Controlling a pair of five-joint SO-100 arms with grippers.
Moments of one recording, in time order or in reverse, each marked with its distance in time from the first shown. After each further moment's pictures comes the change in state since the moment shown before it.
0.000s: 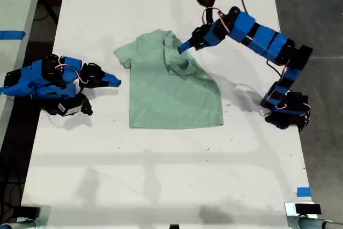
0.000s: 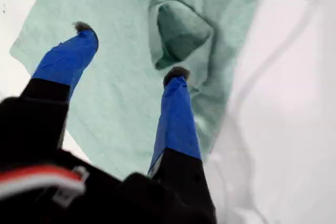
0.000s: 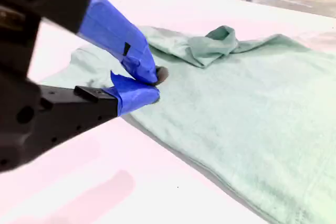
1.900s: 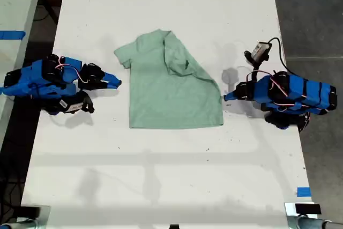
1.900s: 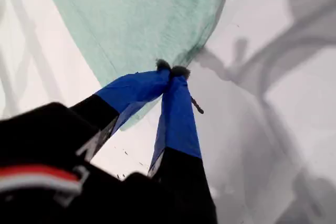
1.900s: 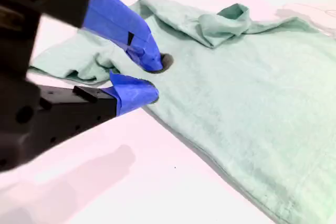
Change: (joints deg) arm 0 0.3 0.0 -0.1 3.3 -7.6; arm 1 -21.4 108.0 110.4 -11.1 28.6
